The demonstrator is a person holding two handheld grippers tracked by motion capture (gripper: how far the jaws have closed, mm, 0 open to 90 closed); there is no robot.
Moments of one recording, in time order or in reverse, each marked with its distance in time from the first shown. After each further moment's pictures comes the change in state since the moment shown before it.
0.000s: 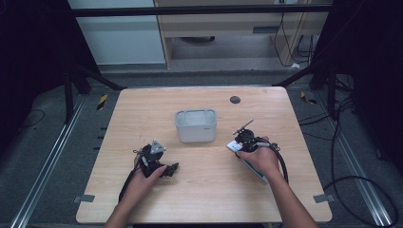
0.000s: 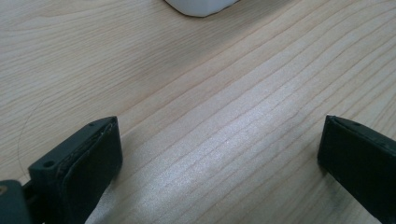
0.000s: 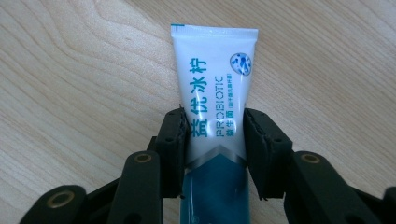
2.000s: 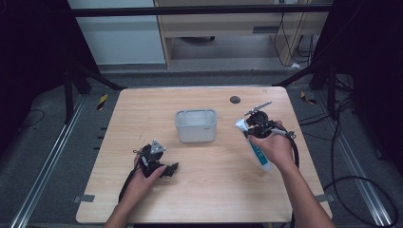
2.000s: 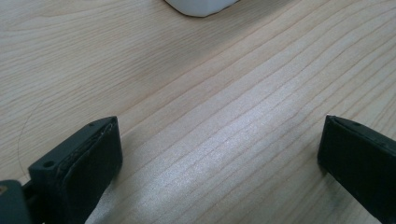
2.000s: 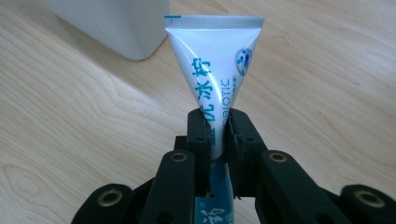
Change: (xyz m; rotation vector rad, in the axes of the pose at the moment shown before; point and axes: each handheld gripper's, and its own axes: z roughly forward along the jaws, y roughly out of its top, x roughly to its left) left arm 0.000 0.000 0.000 0.001 0.000 0.002; right arm -0.021 0.018 -0.085 -0.201 -0.031 0.031
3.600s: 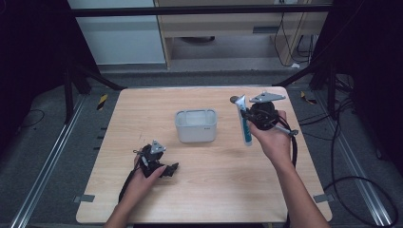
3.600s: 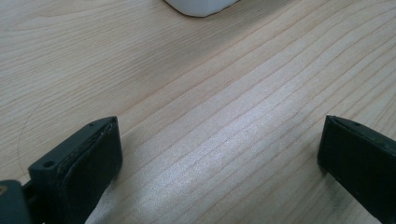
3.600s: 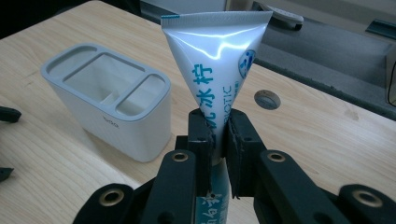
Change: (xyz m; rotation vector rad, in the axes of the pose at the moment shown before) left arm 0.000 0.000 0.000 0.000 0.000 0.000; right arm 0.009 0.020 -0.043 -0.389 -0.046 0.021
